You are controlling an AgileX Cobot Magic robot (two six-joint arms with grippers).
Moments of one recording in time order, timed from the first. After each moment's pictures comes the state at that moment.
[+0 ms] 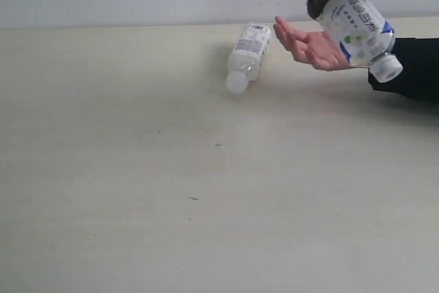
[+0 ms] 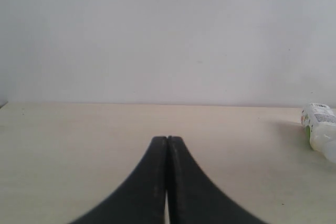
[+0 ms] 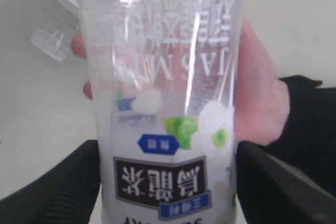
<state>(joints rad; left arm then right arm) 0.04 0.01 0.00 0.04 0.10 -0.08 0.36 1.85 -1.71 -0.16 1.16 0.13</state>
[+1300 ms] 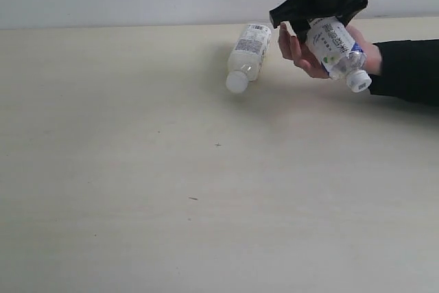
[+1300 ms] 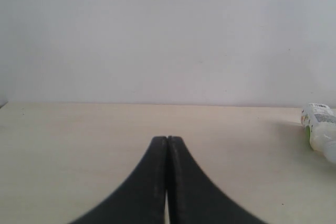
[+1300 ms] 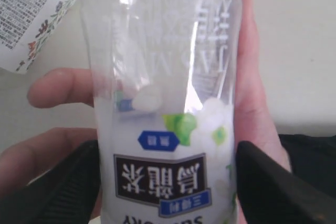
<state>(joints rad) 0.04 0.01 0.00 0.04 0.10 -0.08 0.36 2.15 -1.85 -0.35 1.09 0.26</state>
